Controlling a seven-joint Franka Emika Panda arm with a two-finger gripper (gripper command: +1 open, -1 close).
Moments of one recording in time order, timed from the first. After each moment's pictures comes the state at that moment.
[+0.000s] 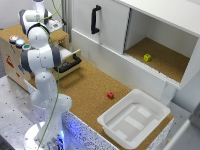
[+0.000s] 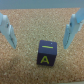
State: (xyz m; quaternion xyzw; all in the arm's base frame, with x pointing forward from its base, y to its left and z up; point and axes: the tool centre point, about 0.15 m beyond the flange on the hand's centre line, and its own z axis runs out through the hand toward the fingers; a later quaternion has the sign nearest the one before) arm 0.307 0.459 0.466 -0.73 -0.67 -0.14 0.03
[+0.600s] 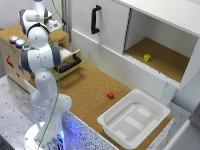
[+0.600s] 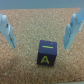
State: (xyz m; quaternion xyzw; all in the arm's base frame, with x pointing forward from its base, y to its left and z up) arm 0.307 0.459 0.466 -0.73 -0.67 -0.14 0.03
